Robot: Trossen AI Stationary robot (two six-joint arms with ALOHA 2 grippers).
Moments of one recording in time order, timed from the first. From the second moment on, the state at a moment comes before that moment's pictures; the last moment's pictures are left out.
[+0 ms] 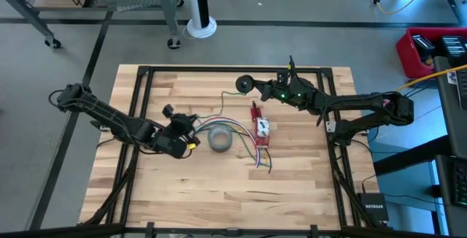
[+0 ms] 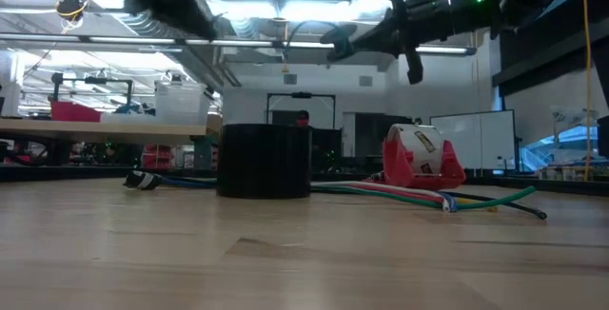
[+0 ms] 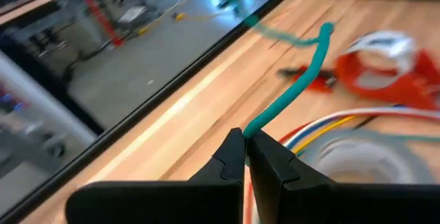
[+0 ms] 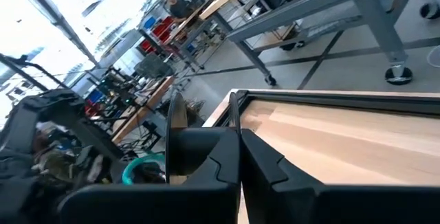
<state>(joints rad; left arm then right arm) -0.40 1.24 0.86 -0.59 -1.09 -0.66 -0.30 1.28 0.64 0.58 0.16 0.78</state>
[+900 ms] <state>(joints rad) -0.40 1.24 0.86 -1.24 -1.10 -1.31 -0.30 1.28 0.64 0.59 -0.25 0.84</state>
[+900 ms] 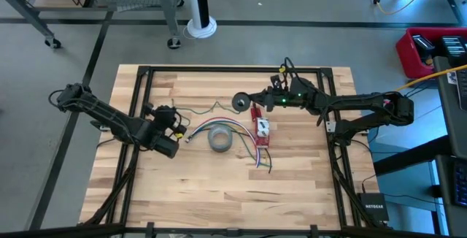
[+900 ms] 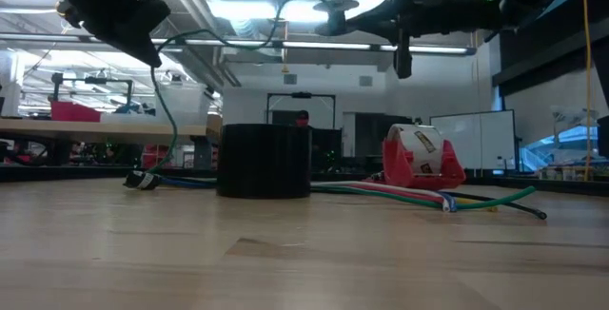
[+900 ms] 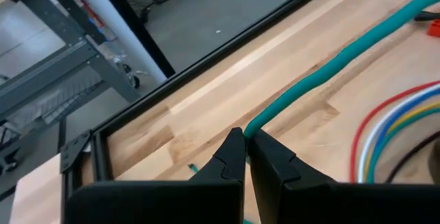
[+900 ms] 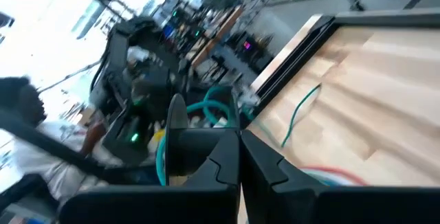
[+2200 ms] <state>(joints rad) -0.40 1.24 0.50 -1.02 -0.94 -1.69 -0.30 1.28 0.64 0.57 -0.46 0.89</state>
